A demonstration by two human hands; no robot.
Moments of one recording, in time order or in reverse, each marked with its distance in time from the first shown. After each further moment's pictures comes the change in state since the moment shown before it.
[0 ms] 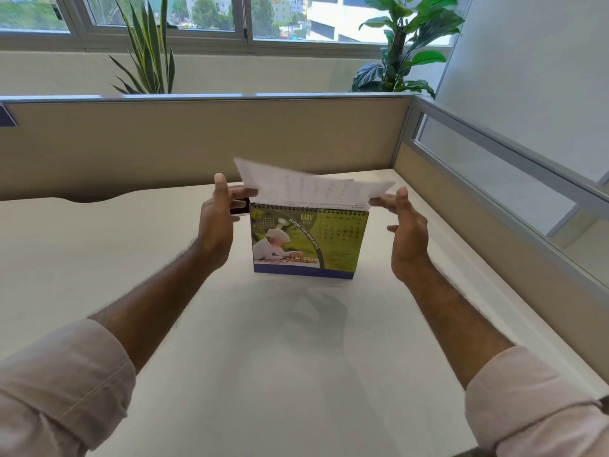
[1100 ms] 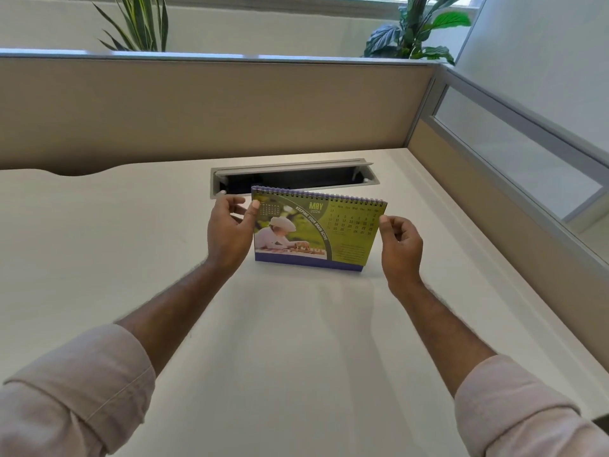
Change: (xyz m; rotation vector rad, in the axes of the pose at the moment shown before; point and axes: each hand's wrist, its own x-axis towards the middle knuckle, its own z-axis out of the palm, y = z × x) left_hand 0.019 -0.083 0.011 0.364 0.160 -0.002; right_hand 0.019 0.101 0.013 -0.181 0.121 0.030
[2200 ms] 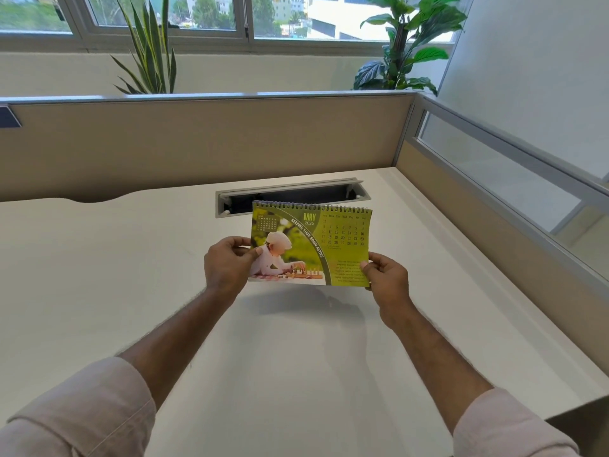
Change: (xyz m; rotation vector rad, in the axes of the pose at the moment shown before) left_hand -0.047 0.003 -0.023 0.036 -0.014 -0.118; right_hand -0.054 -0.001 -0.024 0.100 -0.192 0.273
